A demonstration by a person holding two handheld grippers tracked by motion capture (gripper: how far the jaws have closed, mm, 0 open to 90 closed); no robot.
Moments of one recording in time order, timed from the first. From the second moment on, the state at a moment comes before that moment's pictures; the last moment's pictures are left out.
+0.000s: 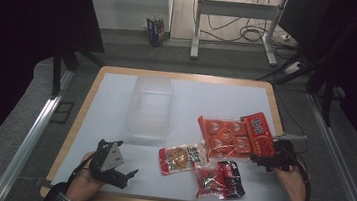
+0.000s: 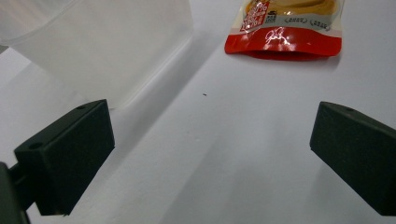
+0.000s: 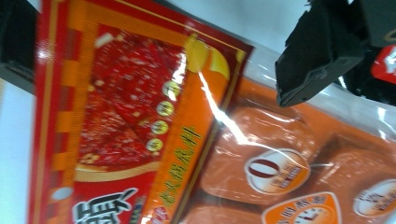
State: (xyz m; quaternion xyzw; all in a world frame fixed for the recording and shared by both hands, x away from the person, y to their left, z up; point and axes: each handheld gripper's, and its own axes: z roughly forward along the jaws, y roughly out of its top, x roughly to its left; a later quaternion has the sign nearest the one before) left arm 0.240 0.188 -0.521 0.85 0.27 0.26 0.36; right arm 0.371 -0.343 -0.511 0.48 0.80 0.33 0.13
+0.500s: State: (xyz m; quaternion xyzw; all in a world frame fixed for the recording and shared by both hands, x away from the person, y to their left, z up) left arm 0.241 0.186 -0.522 0.85 0.27 0.27 0.36; right arm 0.397 -0.327 -0.497 0.51 0.78 0.33 0.14
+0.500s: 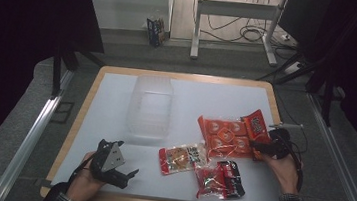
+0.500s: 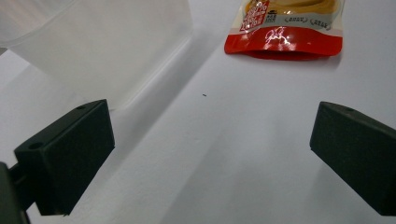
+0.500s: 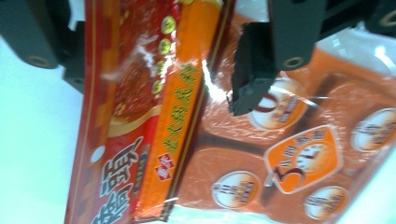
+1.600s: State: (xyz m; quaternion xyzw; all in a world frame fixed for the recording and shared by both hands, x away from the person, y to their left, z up) left arm 0.241 0.189 -0.518 0.85 0.28 0.27 0.37; right arm 0.411 -0.307 -0.444 0.49 0.79 0.32 0.18
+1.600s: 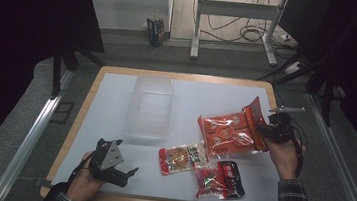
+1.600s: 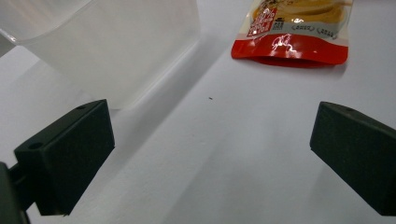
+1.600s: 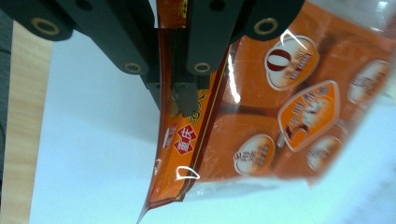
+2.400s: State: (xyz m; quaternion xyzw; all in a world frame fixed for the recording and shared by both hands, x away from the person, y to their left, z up) left arm 0.241 0.189 -0.518 0.84 0.28 0.27 0.37; right arm 0.403 -0.257 -0.362 0.42 0.80 0.40 0.18
